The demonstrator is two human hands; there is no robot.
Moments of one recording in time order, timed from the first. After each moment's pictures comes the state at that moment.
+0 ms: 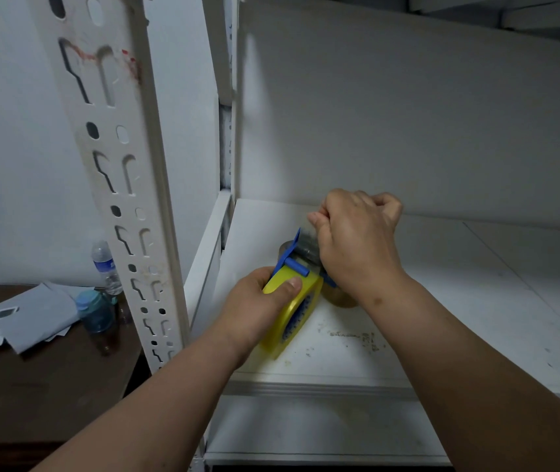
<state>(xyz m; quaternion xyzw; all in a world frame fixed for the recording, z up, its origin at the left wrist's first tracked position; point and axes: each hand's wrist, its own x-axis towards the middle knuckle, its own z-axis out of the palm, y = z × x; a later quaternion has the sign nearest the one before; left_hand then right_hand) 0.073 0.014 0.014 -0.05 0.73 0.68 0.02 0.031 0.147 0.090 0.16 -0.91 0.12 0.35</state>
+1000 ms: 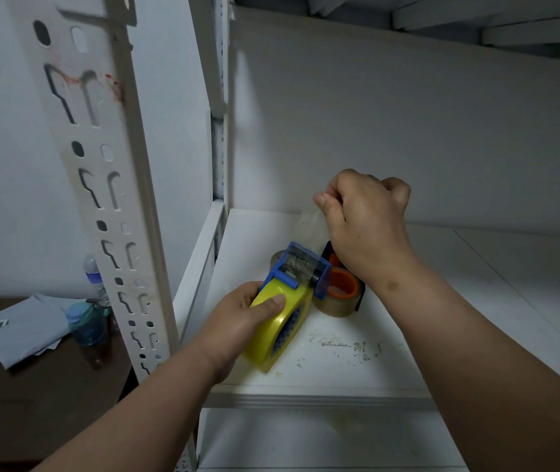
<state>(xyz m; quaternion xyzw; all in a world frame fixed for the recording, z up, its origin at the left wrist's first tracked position) 0.072 0.003 0.001 -0.02 0.69 0.72 0.07 0.029 0.162 0.127 0.17 -0.90 0.19 0.35</state>
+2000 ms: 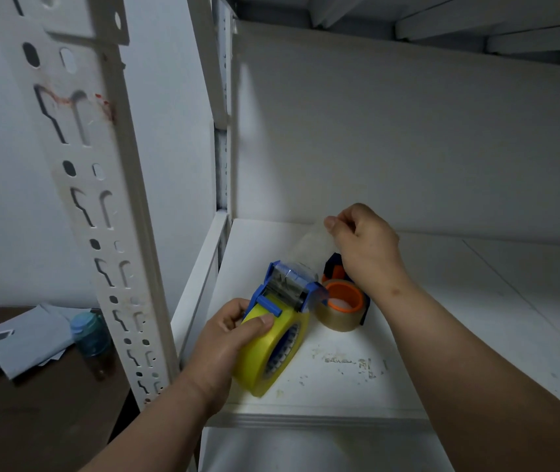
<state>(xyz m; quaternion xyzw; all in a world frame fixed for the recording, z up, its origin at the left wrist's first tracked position) 0.075 -0.002 -0.015 -0.04 0.61 0.79 0.01 -0.003 0.175 0.098 0.07 -0.89 0.39 0.22</state>
